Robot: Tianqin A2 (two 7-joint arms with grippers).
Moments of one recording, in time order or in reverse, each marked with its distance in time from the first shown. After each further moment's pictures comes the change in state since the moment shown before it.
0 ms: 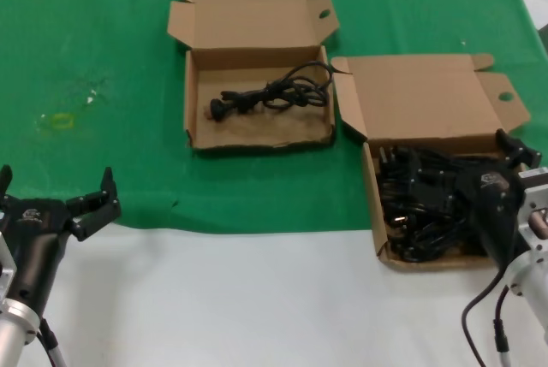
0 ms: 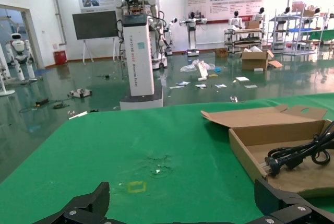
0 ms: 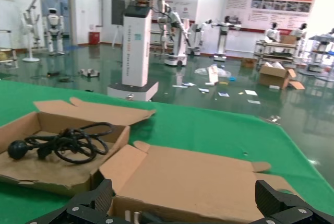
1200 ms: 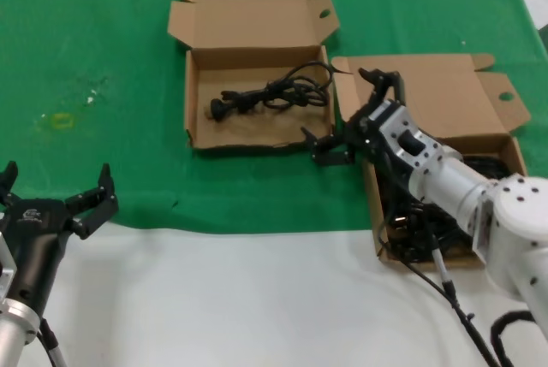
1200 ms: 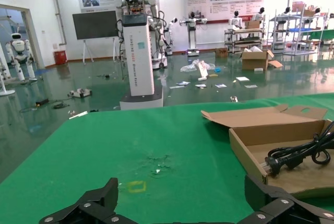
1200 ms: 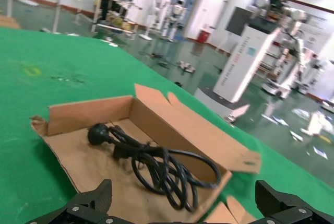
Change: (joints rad) left arm 0.000 0.000 0.000 0.000 0.000 0.000 0.000; right arm 0.568 -0.072 -0.225 -0.579 -0.010 -0.322 -0.400
